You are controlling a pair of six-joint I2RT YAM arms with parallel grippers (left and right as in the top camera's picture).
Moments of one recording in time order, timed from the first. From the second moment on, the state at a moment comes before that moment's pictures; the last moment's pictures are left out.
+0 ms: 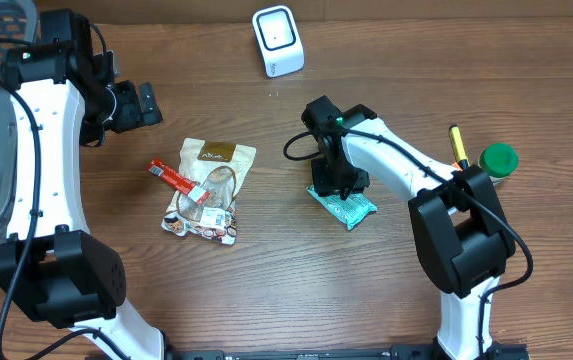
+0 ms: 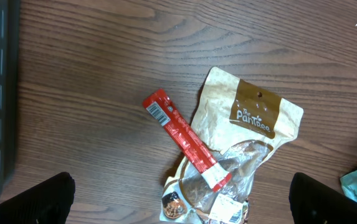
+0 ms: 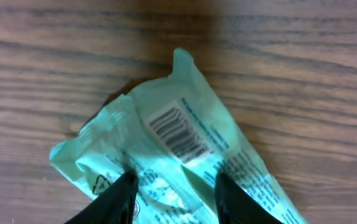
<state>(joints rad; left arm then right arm) 0.16 1.88 1.88 -1.33 0.09 -0.13 0.51 2.09 1.52 -1.05 -0.01 0.40</state>
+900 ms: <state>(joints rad) 0.16 1.88 1.88 -1.33 0.09 -0.13 0.41 2.10 1.64 -1.19 0.03 0.46</state>
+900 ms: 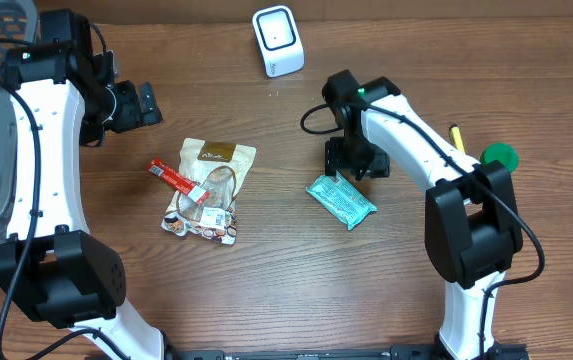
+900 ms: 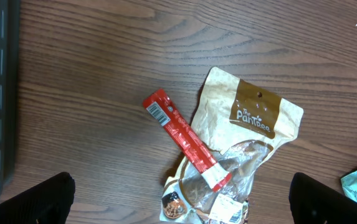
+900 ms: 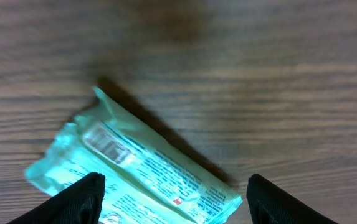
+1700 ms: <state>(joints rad) 0.16 1.88 1.88 -1.33 0.09 -0.13 0.46 2.08 1.45 -1.00 -0.28 0.34</state>
